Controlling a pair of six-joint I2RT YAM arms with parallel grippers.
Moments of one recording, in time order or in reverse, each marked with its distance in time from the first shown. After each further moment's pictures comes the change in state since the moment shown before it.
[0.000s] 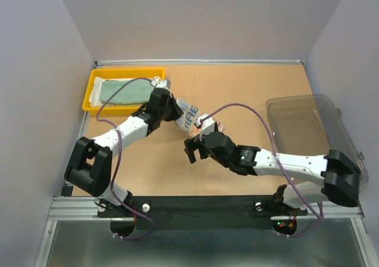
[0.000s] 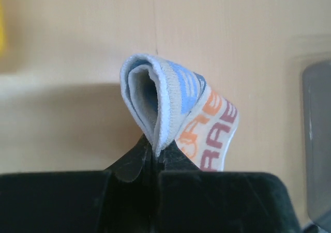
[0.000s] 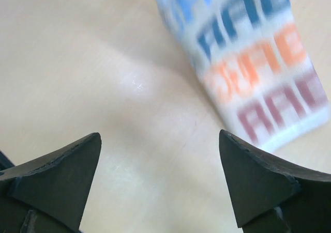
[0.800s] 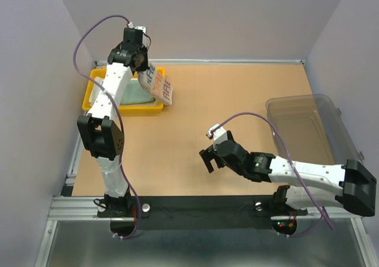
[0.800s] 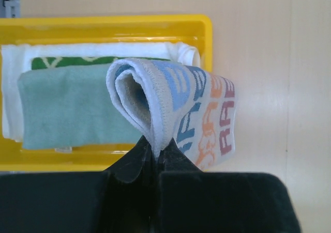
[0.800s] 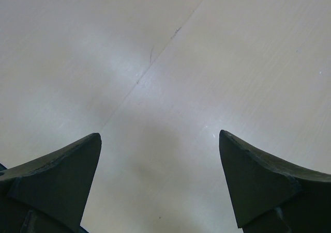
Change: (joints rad) left arm 0.320 0.404 1.102 -0.789 -0.172 0.584; right arm -0.001 -0.245 -0.175 -0.204 0.030 -0.049
